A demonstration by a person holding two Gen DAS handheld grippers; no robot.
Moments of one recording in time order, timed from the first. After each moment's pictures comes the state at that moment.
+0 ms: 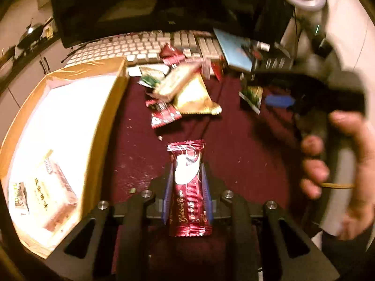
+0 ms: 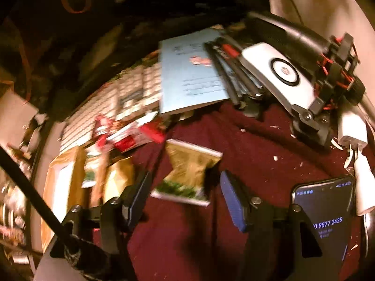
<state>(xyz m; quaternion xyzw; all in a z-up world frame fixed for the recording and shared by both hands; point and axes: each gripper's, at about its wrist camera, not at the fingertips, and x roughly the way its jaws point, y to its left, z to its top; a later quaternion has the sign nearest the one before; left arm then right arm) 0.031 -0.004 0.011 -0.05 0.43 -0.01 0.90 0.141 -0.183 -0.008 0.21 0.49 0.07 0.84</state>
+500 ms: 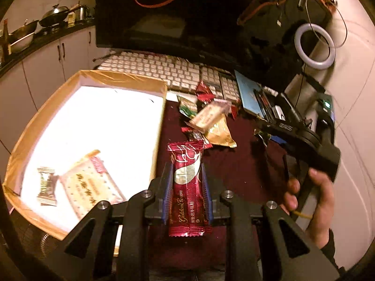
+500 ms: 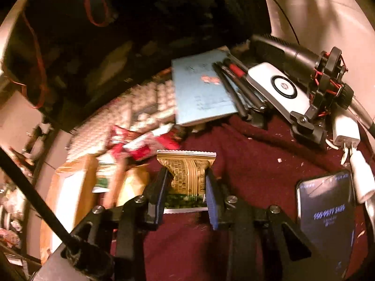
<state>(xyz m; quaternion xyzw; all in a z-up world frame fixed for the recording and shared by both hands) -0.004 0.063 0.060 -0.14 0.37 0.01 0.92 0.105 -0.171 0.016 0.22 0.41 0.09 0.88</state>
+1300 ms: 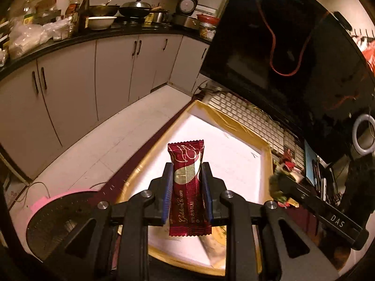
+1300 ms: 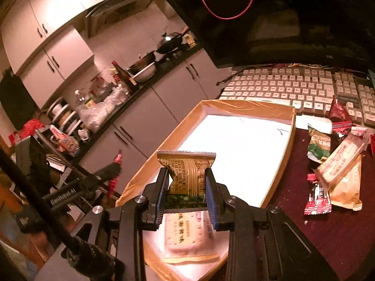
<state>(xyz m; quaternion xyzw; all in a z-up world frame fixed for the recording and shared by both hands) -0.043 0.246 0.076 -0.24 0.32 0.17 0.90 0.069 0.035 0.066 0.11 0.42 0.44 0.79</state>
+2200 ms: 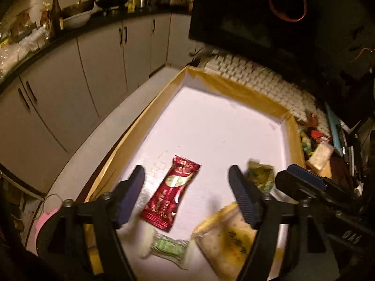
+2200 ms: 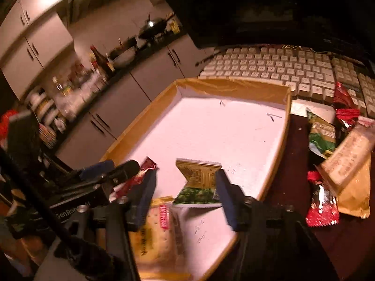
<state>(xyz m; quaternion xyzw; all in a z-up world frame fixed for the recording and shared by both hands) 0.014 0.222 0.034 -0.16 0.40 0.17 0.89 0.084 0.043 0.028 0.08 0.44 0.40 0.80</state>
